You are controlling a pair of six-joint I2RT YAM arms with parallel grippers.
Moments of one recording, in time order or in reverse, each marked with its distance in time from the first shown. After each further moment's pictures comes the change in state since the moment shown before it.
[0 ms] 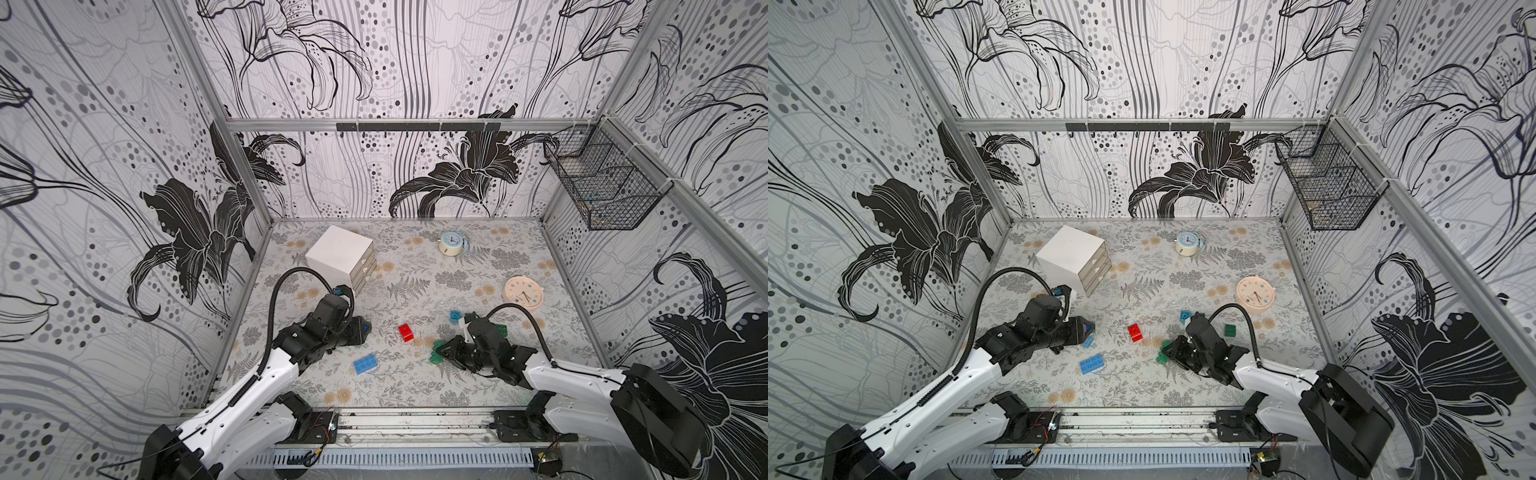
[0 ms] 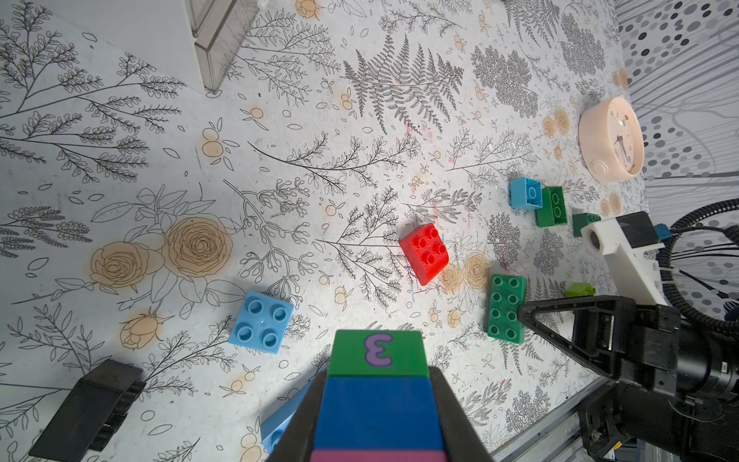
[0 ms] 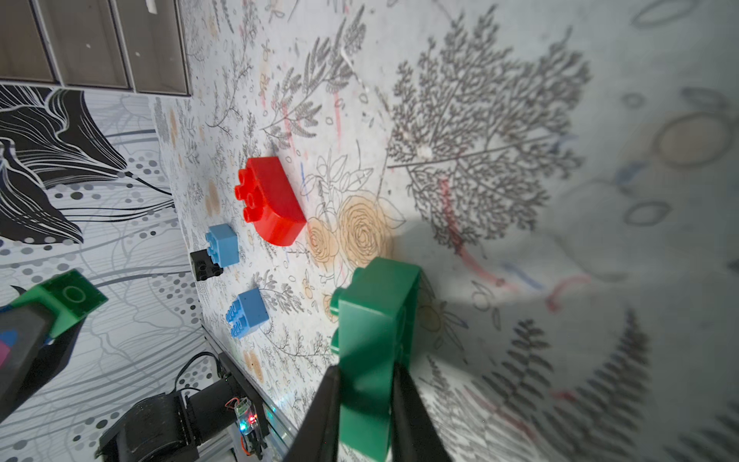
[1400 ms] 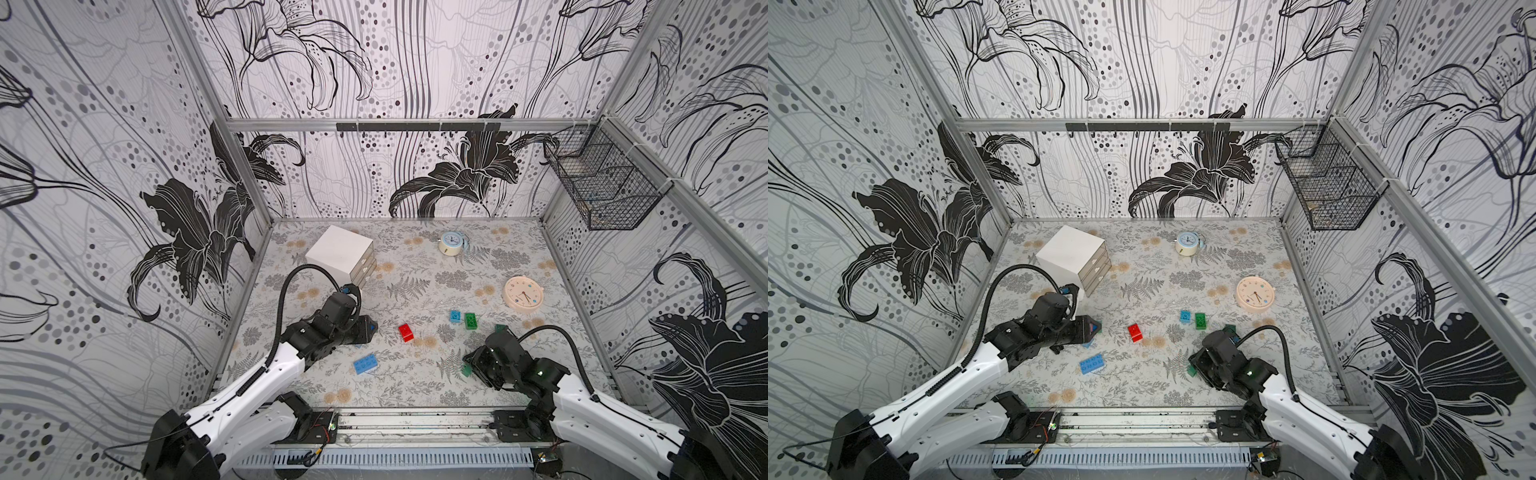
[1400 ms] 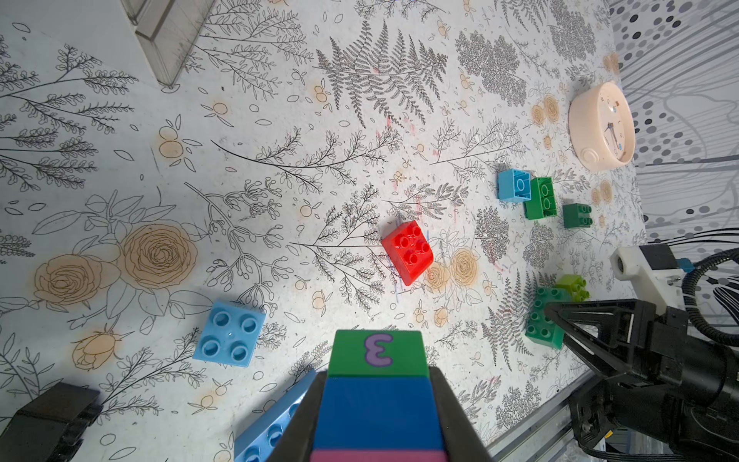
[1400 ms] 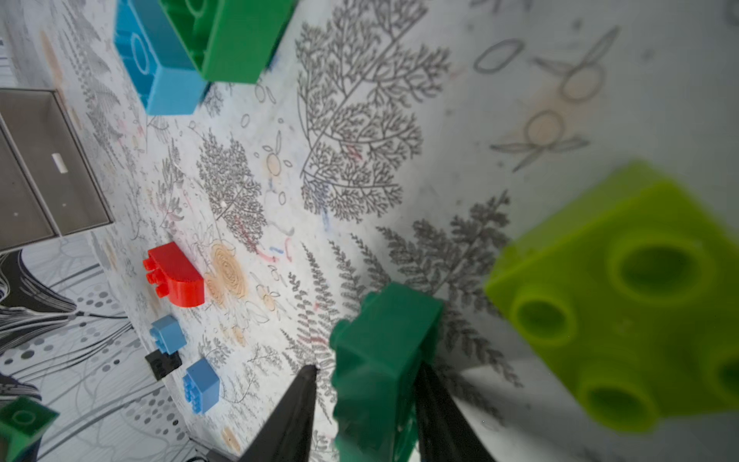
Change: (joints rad) left arm -0.045 0.061 0.019 0.039 0.010 -0.018; right arm -0.015 -0.350 -0.017 -0.538 0.203 0.220
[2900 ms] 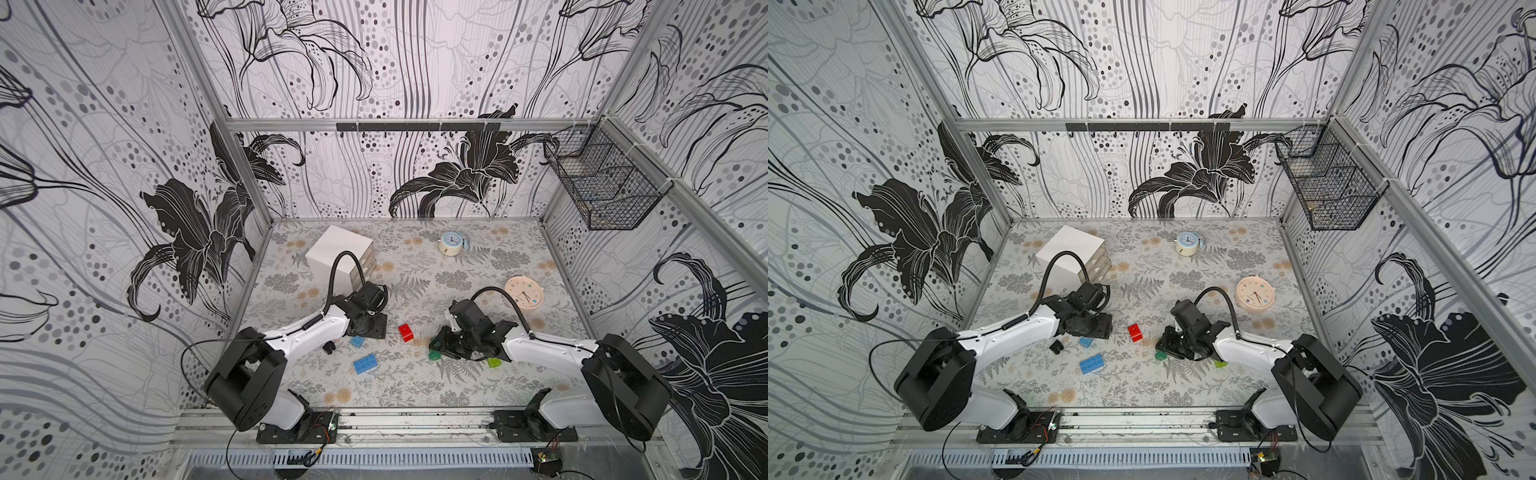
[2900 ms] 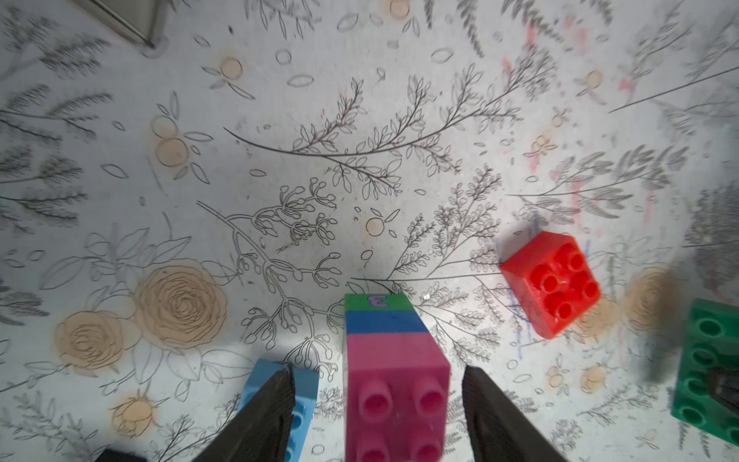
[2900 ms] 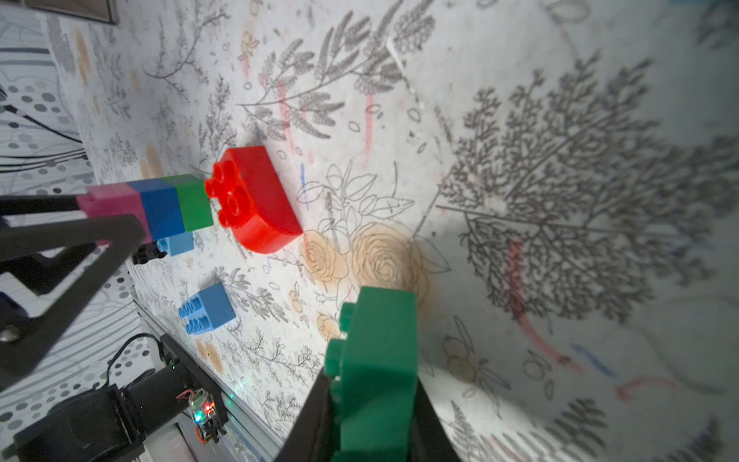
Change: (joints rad) left arm -0.016 0.432 0.185 -0.068 -0.164 0.137; right arm -0.003 0.568 0.291 0.300 -0.285 -0.459
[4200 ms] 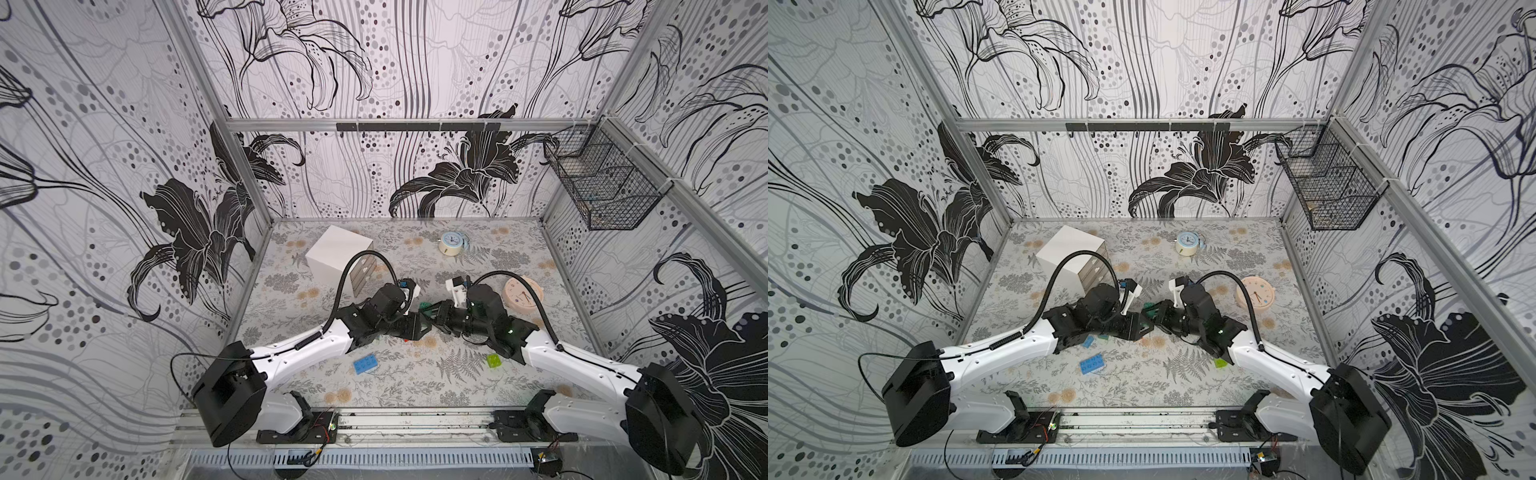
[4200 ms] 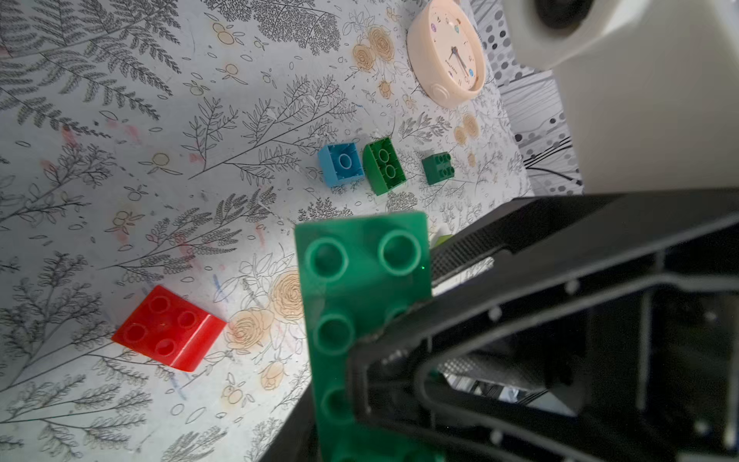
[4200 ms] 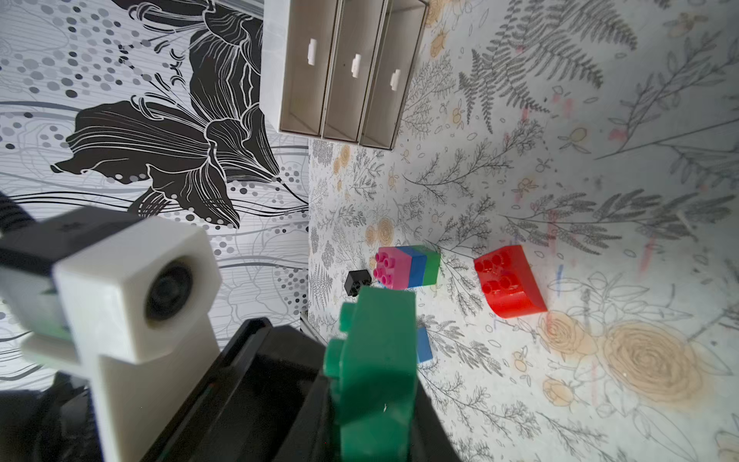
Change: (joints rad) left arm -0.209 -0.034 0.011 0.399 0.306 -0.155; right arm -0.005 -0.180 0.066 0.241 -0.002 0.196
